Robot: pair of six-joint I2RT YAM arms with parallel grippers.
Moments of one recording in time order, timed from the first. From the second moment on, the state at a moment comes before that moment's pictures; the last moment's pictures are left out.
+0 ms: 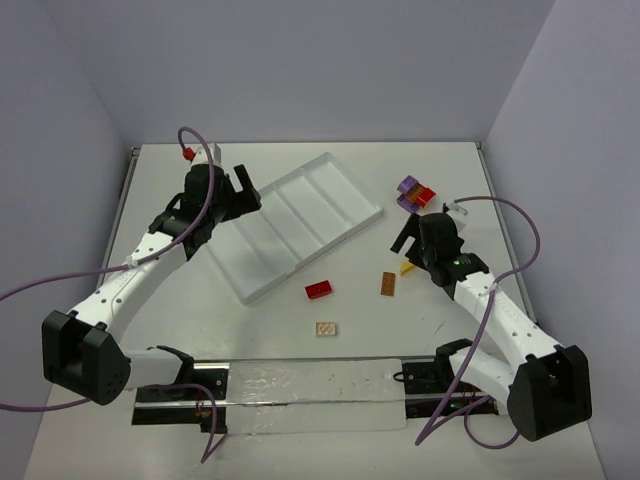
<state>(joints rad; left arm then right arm) -0.42 1.29 1.08 -0.33 -0.21 -0.54 0.27 1.02 0.65 -0.37 0.26 0.70</state>
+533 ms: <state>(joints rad) -0.43 1.28 1.10 -0.37 -0.29 -0.55 0.20 1.06 0.60 -0.35 0.26 0.74</state>
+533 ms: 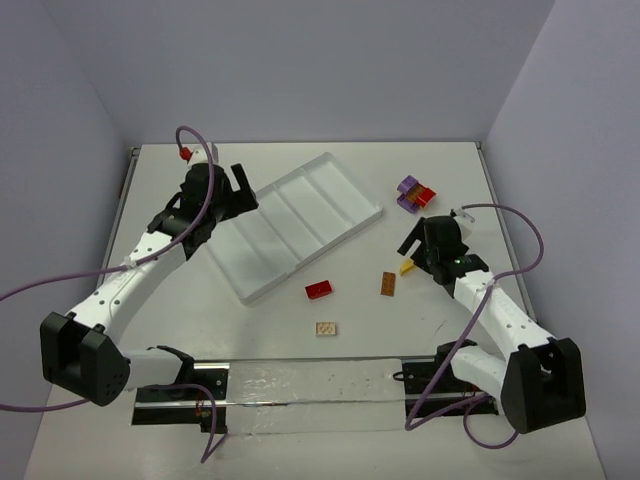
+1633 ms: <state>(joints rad) -0.45 1.25 1.08 -0.40 -0.28 -0.51 0.23 1.31 0.63 -0.27 0.25 0.82</state>
